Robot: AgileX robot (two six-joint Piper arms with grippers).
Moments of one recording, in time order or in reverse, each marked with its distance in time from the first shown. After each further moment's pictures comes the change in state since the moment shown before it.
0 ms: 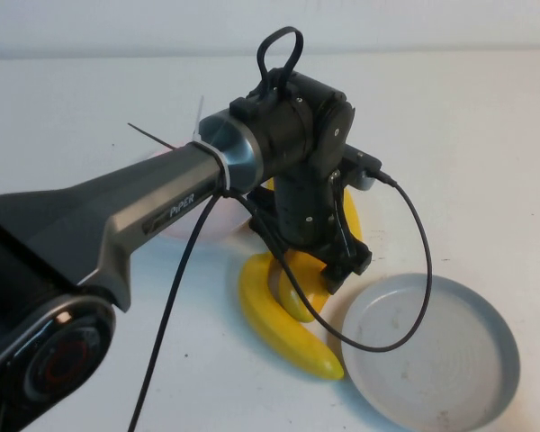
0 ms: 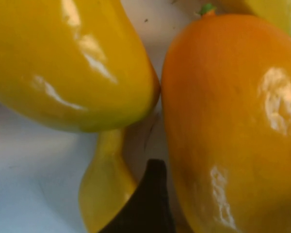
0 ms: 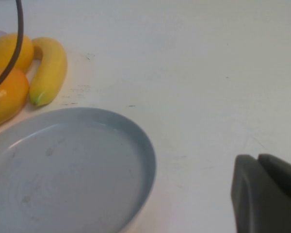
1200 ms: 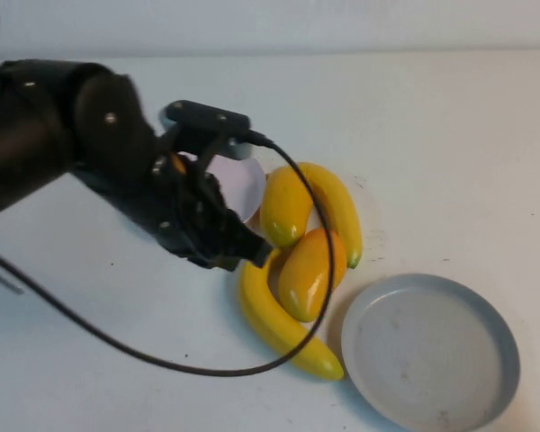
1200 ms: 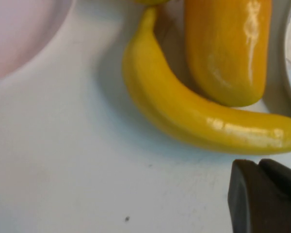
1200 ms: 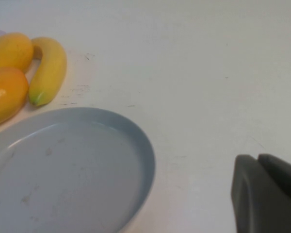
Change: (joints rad) right arm 0.000 0.000 0.000 -0.004 0.000 0.000; left arm 0.188 -0.606 0.612 -0.215 -0.263 0.141
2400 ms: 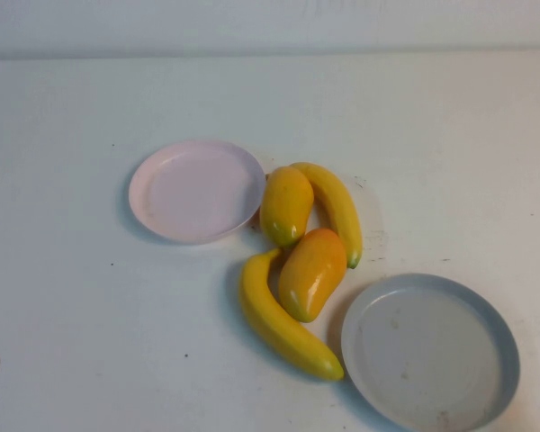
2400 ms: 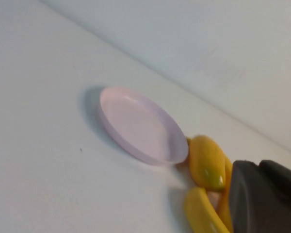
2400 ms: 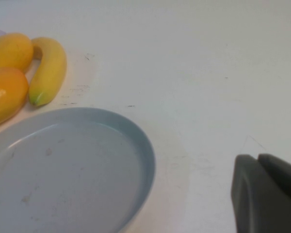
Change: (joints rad) right arm 0.000 0.000 0.000 0.000 0.000 0.000; left arm 0.474 -1.517 1.175 -0.387 -0.678 -0.178
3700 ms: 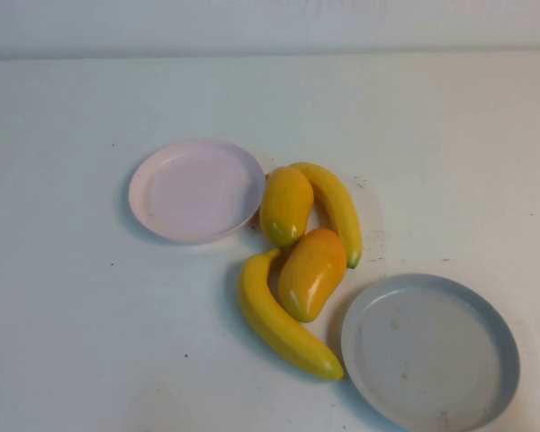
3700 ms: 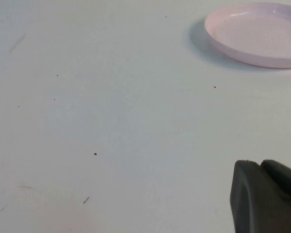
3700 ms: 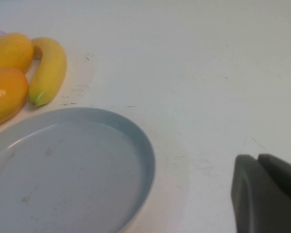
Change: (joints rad) right arm 0.000 0.000 0.000 0.000 0.000 0.000; left arm 0.000 -0.056 0.124 0.596 0.095 0.053
